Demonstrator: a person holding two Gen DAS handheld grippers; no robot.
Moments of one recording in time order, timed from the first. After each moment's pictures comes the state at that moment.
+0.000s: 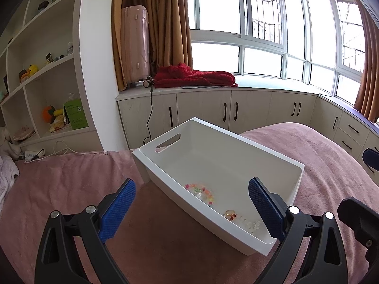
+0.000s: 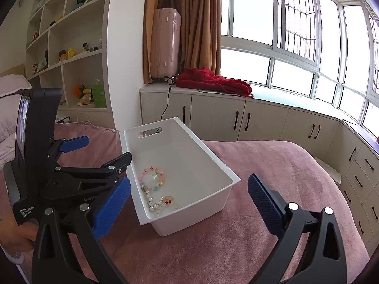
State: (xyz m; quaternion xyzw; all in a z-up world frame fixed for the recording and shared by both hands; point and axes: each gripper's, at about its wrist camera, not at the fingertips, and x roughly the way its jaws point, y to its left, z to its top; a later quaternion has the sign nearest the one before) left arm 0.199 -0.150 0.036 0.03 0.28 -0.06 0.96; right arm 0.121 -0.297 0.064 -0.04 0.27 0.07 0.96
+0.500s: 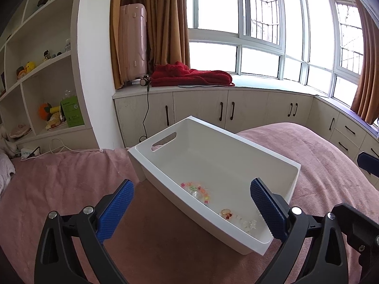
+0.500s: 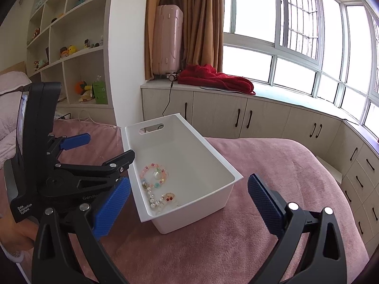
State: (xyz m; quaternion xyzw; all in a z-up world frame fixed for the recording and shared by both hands) left arm 0.201 -0.150 0.034 0.03 0.29 -0.07 0.96; right arm 0.124 -0.295 0.061 -0.04 0.28 0.08 0.96
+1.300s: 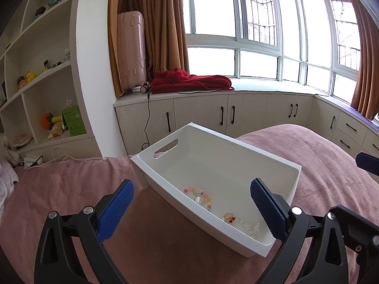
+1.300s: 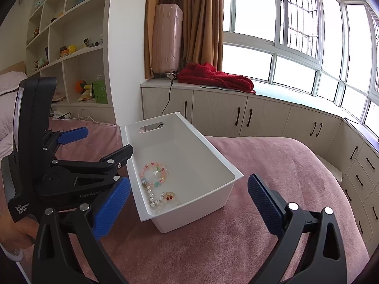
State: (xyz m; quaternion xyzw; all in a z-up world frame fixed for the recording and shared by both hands) left arm 0.196 -0.154 0.039 0.04 0.27 -0.06 0.96; right arm 0.124 -0.296 0.058 -0.04 0.28 0.08 0.96
